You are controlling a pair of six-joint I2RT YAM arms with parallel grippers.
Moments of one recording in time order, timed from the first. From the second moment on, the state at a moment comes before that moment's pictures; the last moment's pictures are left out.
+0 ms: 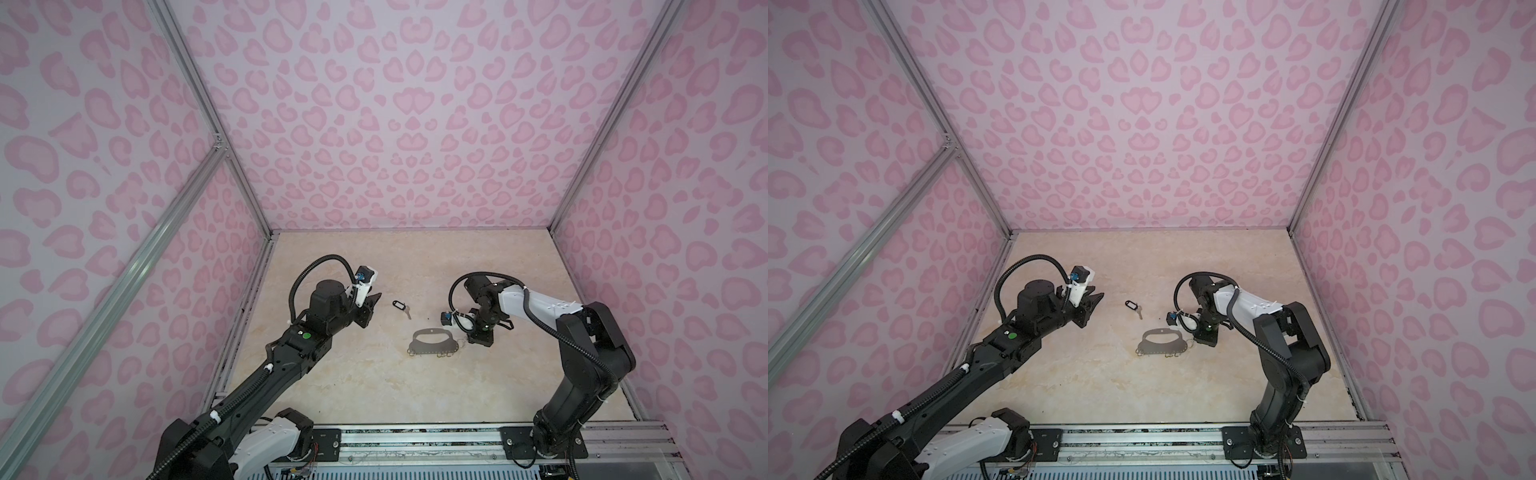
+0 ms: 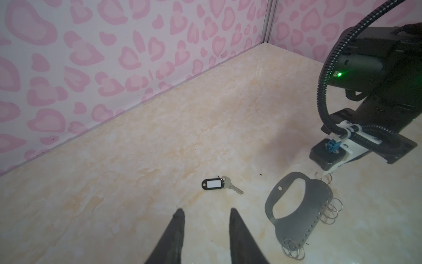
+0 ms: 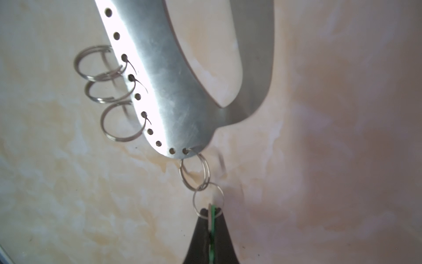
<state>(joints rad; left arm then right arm) -0.48 1.07 0.72 -0.07 0.16 0.13 0.38 1.74 1.06 -0.87 -0.14 -0.95</state>
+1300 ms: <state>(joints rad) -0.46 1.29 1.02 -0.48 0.24 -0.19 0.71 1.61 0.98 -0.50 -0.26 -1.09</state>
